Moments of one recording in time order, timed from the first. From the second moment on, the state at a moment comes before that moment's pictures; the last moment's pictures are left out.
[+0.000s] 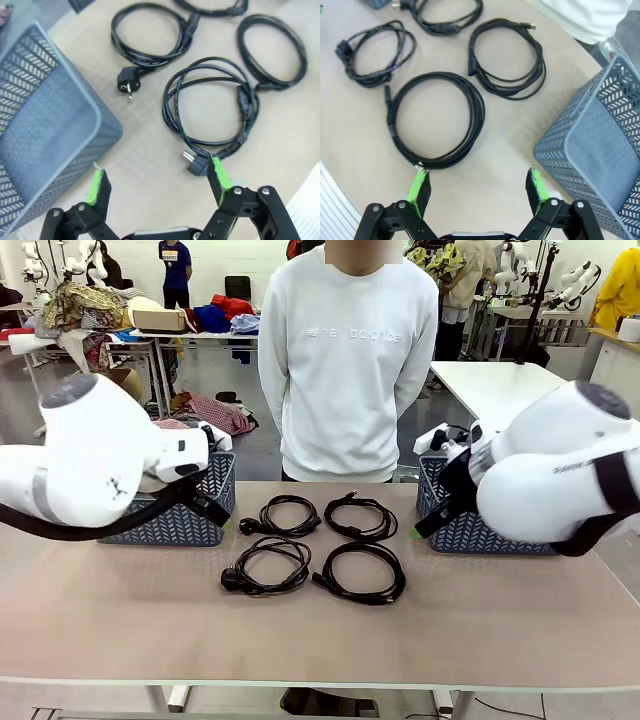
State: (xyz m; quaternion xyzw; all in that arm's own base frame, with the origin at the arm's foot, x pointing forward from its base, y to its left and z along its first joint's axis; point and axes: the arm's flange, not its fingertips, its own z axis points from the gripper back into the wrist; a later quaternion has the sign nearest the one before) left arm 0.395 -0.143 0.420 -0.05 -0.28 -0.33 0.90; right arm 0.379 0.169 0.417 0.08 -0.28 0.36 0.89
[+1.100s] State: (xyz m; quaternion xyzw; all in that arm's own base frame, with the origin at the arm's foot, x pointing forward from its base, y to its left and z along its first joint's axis) left arm 0.386 -0.056 0.481 -0.19 -0.30 -0.42 0.84; right arm 0.383 0.053 0.473 0.23 -0.31 0.40 0.83
